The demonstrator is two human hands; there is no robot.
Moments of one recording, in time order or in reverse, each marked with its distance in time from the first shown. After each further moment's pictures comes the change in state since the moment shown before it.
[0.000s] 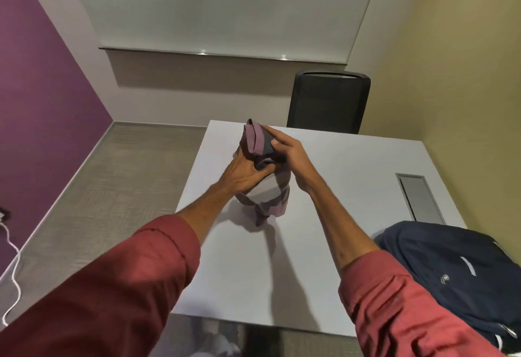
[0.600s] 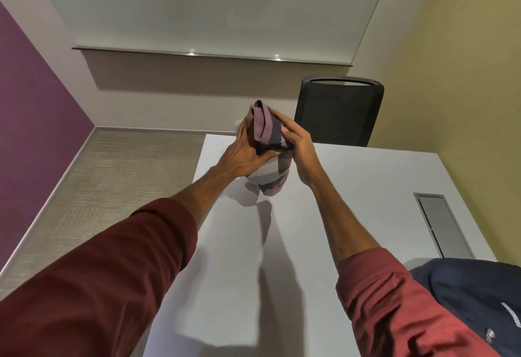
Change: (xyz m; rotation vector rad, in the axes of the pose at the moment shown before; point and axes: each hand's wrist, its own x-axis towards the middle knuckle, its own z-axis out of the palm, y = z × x) left_hand 0.206 -0.063 -0.061 0.118 -0.064 0.071; right_hand 0.195 0.012 0.005 0.017 0.124 -0.124
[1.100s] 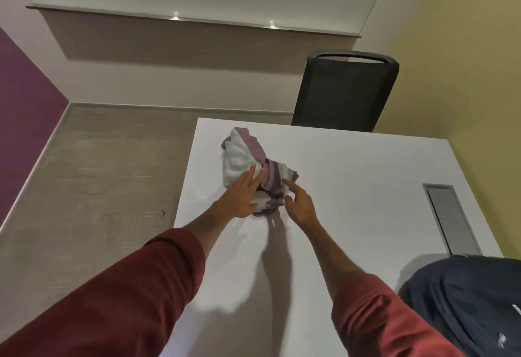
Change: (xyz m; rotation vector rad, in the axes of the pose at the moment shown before) left_hand -0.009 -0.202 0.118 0.461 -0.375 0.160; right_hand -0.044 0.191 0.009 -0.581 0.037 0.423
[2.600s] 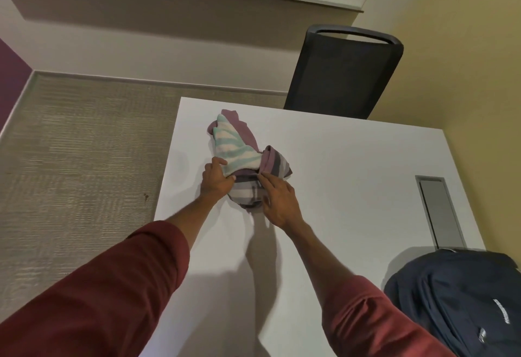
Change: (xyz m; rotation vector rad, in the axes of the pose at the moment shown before) left_hand 0.030 -0.022 0.006 -0.668 0.165 -0.704; right_hand 0.020 0.012 0.031 -0.443 -0.080 -0.324
